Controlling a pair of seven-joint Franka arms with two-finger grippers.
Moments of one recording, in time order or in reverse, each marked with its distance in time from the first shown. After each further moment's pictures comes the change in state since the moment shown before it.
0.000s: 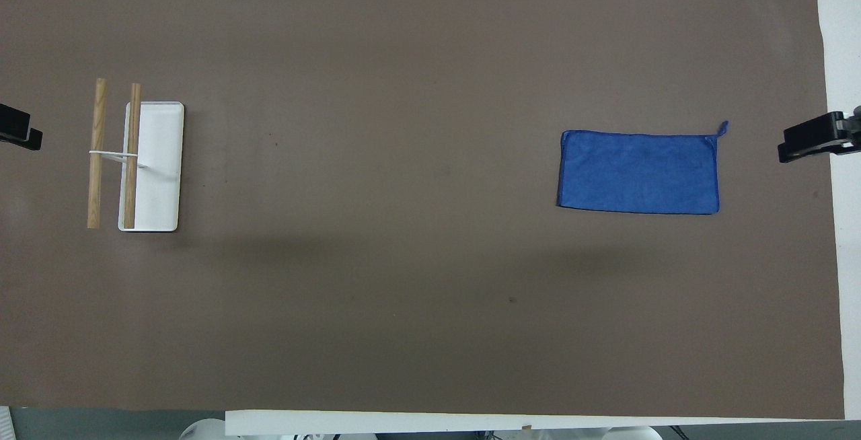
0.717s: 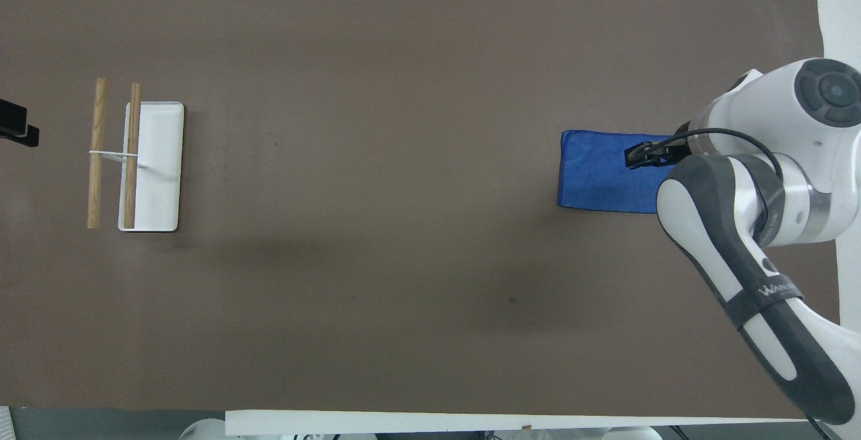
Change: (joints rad) left arm 0.000 -0.001 0.000 0.000 0.002 0.000 -0.051; right arm 0.077 0.116 0.001 -0.510 0.026 0.675 0.049
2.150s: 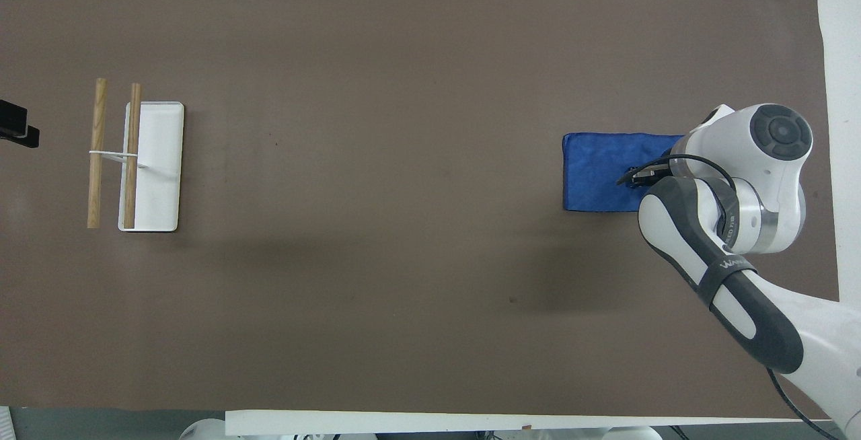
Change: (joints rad) left arm 0.000 -0.002 0.000 0.000 0.000 -0.015 -0.003; right arm -0.044 0.098 0.003 -0.094 0.001 0.181 -0.064
